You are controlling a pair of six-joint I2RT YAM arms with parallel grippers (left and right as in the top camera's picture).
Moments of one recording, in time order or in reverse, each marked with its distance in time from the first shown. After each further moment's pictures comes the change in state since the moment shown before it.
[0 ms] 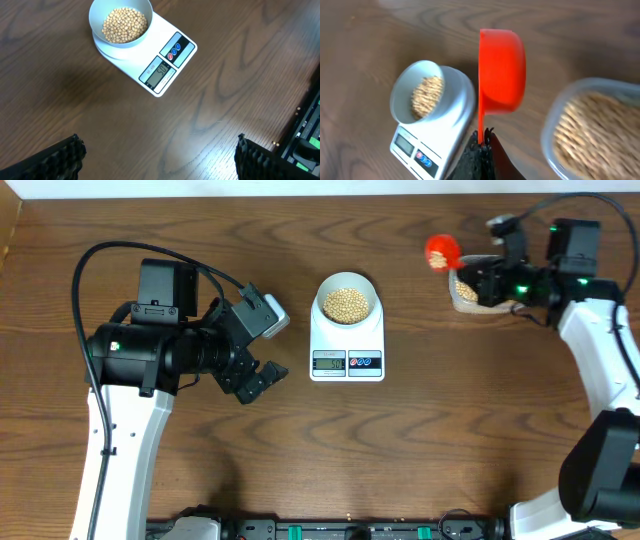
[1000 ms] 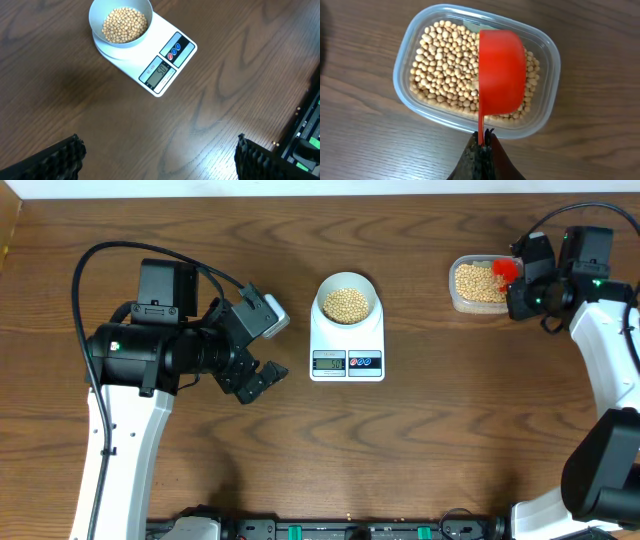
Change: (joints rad) left arm 0.000 0.000 0.000 0.000 0.000 0.000; right arm -0.027 0.000 0.000 -0.109 0.572 -0.208
